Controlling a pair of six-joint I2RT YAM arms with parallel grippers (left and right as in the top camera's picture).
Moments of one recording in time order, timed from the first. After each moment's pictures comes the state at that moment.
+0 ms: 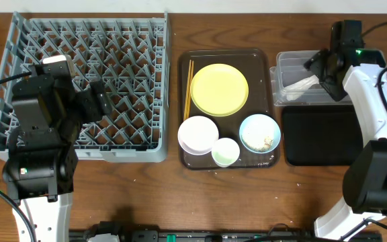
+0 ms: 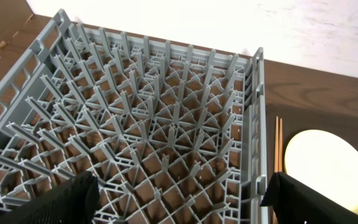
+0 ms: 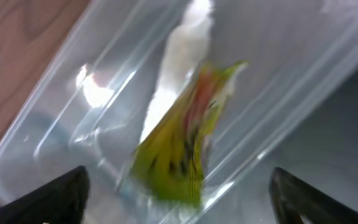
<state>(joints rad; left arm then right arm) 0.10 1.02 1.23 -0.79 0.01 -0.12 -0.06 1.85 1.56 -0.85 0.12 0.78</state>
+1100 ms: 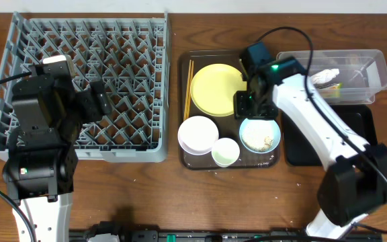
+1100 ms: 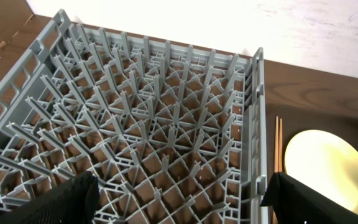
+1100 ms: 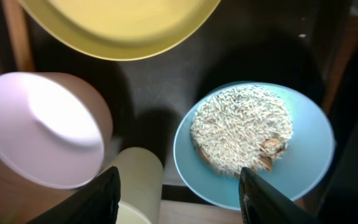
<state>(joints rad) 0.10 1.02 1.23 -0.79 0.01 -0.12 0.43 1.86 1.55 -1.17 -0.09 0.43</state>
